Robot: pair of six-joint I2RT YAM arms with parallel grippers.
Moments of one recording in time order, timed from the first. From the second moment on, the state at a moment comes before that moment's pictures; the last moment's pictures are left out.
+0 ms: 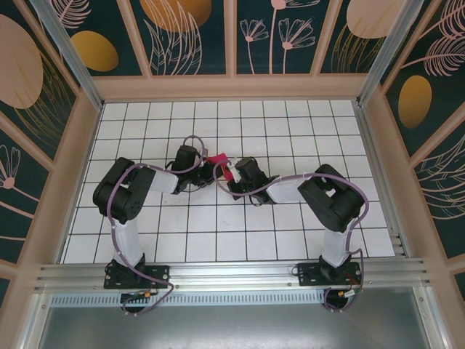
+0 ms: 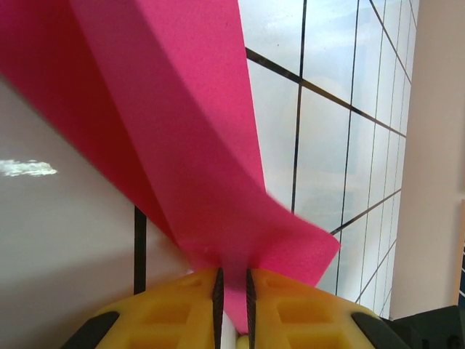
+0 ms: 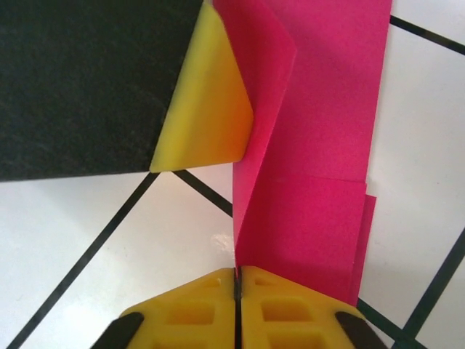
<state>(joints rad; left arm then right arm) -0.43 1.94 0.83 0.40 0.56 -0.94 0.78 1.86 0.88 0.20 -0.06 0.15</state>
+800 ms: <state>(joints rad) -0.43 1.77 0.69 0.56 0.54 -0.86 0.58 1.91 0.78 0.58 -0.74 0.75</state>
